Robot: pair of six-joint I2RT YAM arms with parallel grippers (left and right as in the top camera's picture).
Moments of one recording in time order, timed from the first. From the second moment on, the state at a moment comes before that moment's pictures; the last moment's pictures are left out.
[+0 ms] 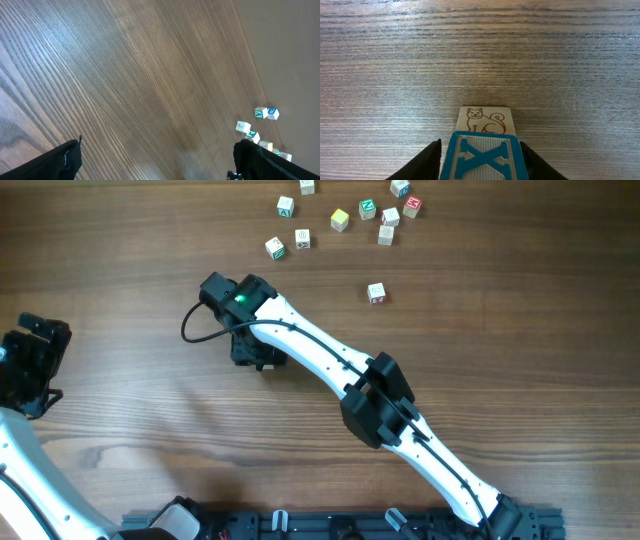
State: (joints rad) left arm 0.80 1.29 1.30 -1.01 0.36 -0.41; right arm 0.89 2.69 2.58 -1.43 -0.04 0.86
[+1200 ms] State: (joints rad) left arm 0.80 1.29 1.30 -1.01 0.36 -0.41; right arm 0.88 2.68 2.58 -1.43 -0.05 0.72
